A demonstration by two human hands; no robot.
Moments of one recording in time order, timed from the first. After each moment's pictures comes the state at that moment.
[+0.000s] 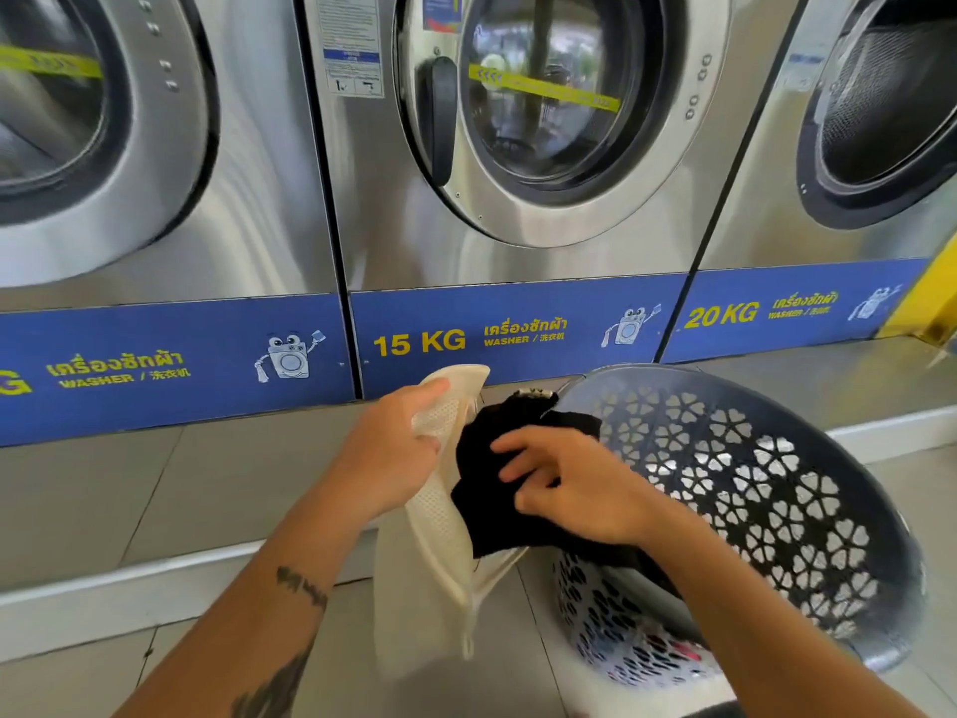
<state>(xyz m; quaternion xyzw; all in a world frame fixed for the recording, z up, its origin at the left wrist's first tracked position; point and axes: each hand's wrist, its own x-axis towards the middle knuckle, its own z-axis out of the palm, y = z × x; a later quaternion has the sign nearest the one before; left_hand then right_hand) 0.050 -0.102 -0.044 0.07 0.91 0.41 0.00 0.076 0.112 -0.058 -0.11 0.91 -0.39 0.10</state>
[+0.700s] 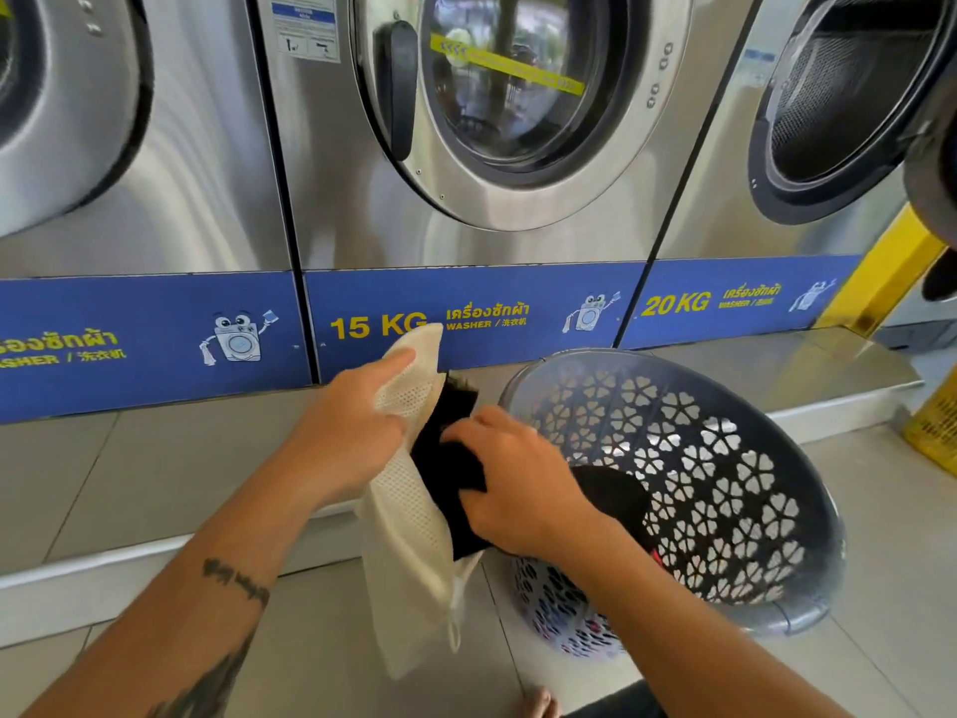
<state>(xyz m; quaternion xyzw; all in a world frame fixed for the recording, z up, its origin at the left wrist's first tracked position) 0.052 -0.094 -0.040 0.07 0.90 0.43 0.01 0.094 0.091 -0.066 -0.16 0.97 -0.19 -0.05</state>
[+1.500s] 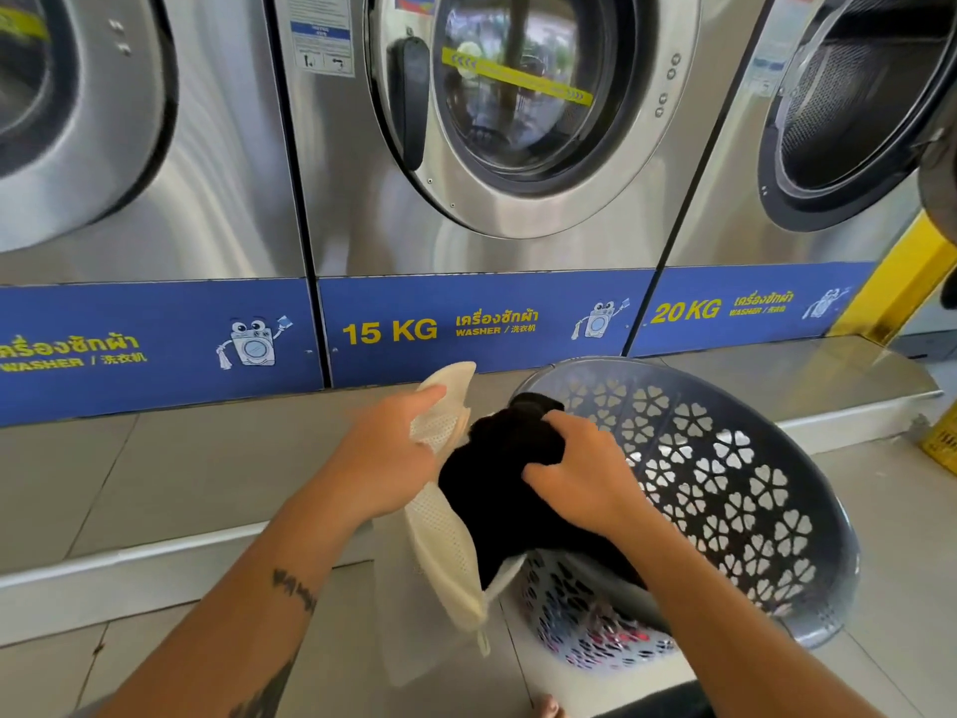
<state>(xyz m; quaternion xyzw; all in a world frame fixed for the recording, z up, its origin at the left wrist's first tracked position) 0.064 -0.079 -0.048 0.09 0.91 0.40 0.06 0.086 0.138 -0.075 0.02 0.95 -0.32 -0.05</state>
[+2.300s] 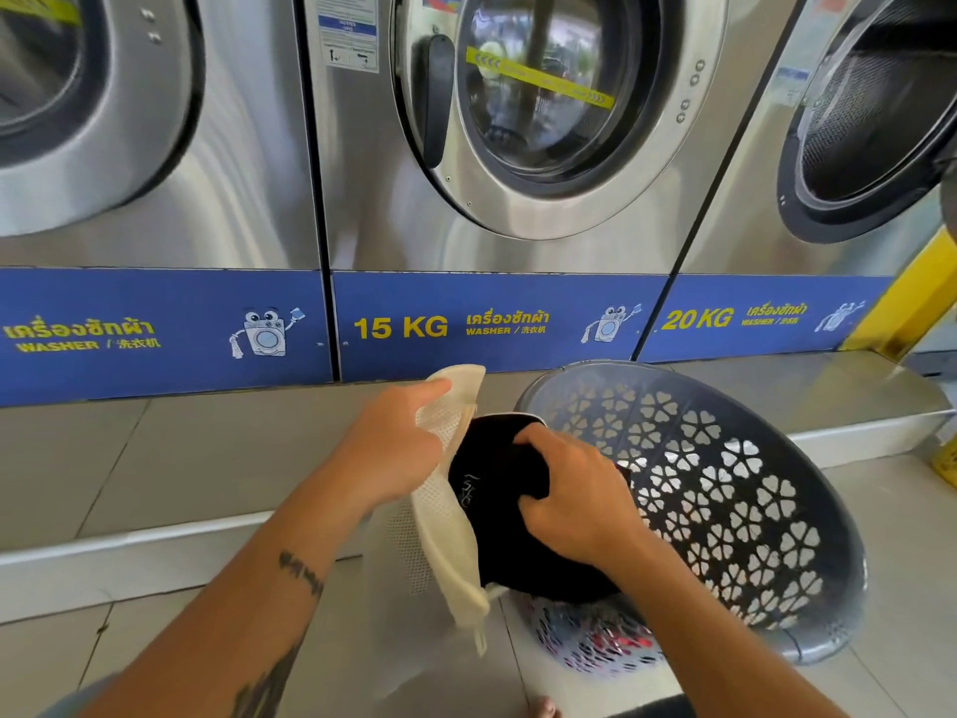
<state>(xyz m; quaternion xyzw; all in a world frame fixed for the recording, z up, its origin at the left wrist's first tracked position) 0.061 -0.081 -0.049 0.05 0.89 0.44 0.06 0.098 0.124 -0.081 -0.06 0.98 -0.19 -0.05</state>
